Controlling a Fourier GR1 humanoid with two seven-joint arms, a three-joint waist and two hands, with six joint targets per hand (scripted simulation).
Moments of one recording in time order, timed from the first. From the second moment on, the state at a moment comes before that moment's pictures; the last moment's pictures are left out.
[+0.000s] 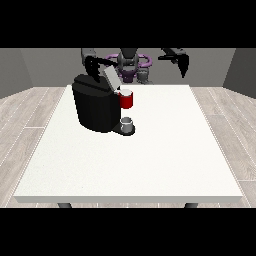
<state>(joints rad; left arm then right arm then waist) -0.28 0.05 0.18 -1.36 0.00 -0.23 -0.03 -0.53 -0.17 -0.08 -1.14 -0.02 0.06 -0.04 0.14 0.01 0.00</state>
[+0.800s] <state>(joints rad) -0.26 0.09 0.17 -1.39 0.01 -0.20 -0.07 -0.67 -0.16 -0.09 -1.06 0.02 0.05 -0.11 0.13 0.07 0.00</state>
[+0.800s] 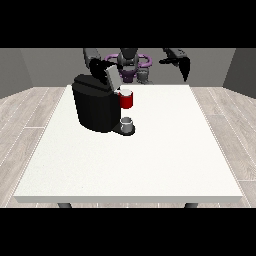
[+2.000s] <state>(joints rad) -0.26 0.11 0.15 -1.35 0.03 -0.19 -0.13 -0.82 -0.08 -0.01 -0.99 0.14 0.03 -0.06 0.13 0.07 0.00</state>
